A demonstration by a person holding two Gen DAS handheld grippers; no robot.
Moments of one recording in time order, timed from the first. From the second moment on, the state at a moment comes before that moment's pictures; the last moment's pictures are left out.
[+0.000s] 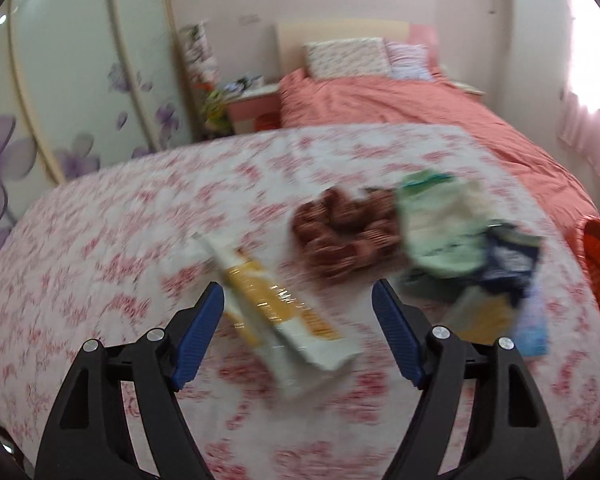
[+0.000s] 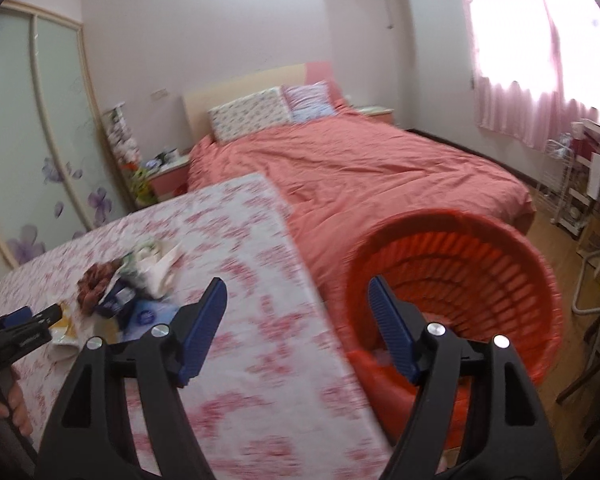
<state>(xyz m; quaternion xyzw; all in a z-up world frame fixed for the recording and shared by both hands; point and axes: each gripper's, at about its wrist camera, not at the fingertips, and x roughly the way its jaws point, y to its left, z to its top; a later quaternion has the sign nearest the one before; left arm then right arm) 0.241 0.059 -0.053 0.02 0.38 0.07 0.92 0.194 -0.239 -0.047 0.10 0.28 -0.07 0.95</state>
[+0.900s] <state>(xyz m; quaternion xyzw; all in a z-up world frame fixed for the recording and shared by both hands) 0.260 0.138 -0.090 -0.02 0.44 0.10 0.89 0.261 -0.148 -0.094 0.07 0.41 -0.03 0.91</state>
